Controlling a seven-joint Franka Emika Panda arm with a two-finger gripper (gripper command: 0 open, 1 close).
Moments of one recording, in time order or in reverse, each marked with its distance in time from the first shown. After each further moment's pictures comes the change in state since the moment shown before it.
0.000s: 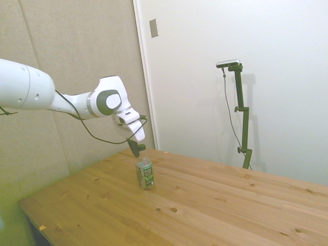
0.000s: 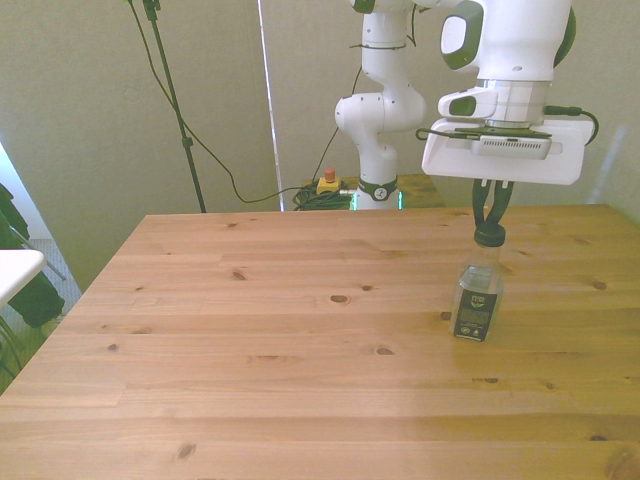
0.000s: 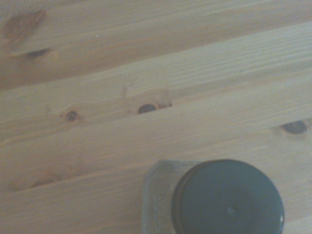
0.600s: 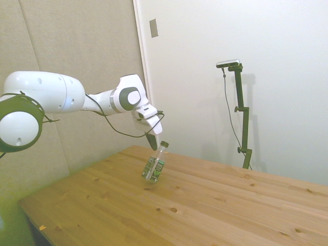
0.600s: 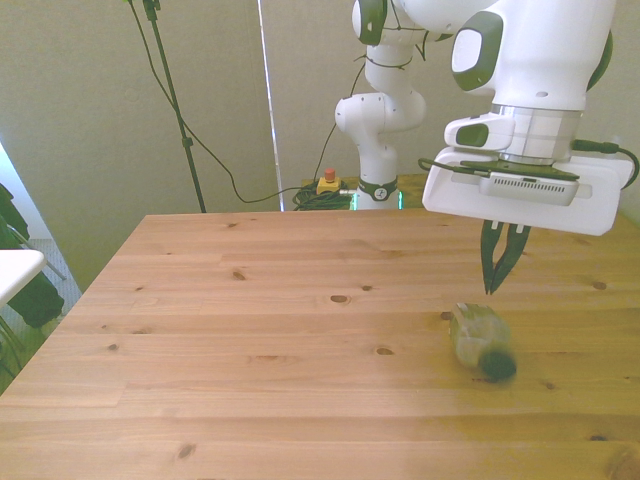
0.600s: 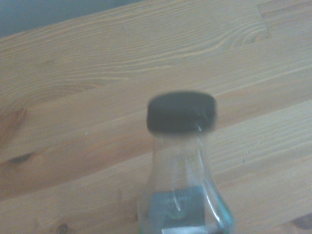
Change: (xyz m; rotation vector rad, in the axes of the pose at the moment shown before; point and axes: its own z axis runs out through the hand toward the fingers) arm 0.057 -0.070 0.021 0.008 0.046 0.066
